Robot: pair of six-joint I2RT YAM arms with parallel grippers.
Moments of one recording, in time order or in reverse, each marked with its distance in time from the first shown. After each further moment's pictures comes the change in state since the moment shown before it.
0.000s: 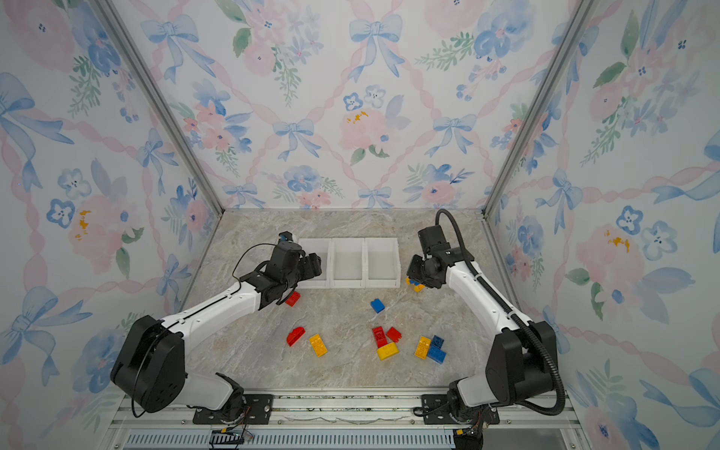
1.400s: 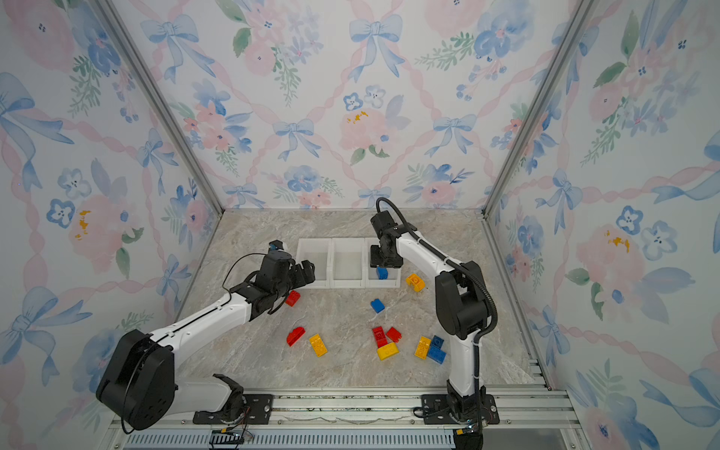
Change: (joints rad) left arm 0.042 -0.097 -0.131 0.031 0.031 -0.018; right arm 0.148 0.514 0.432 -0.040 0.032 -0.219
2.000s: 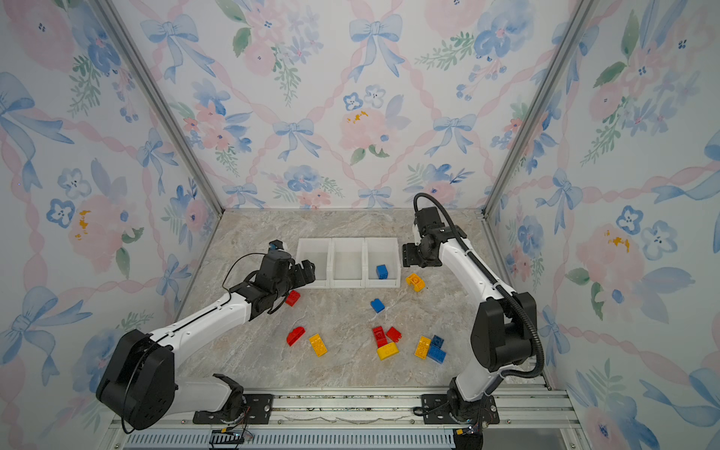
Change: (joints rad) left arm 0.003 0.000 0.000 0.000 0.010 0.002; right arm -0.234 -0.317 -0.245 -0.025 -0.024 -0.251
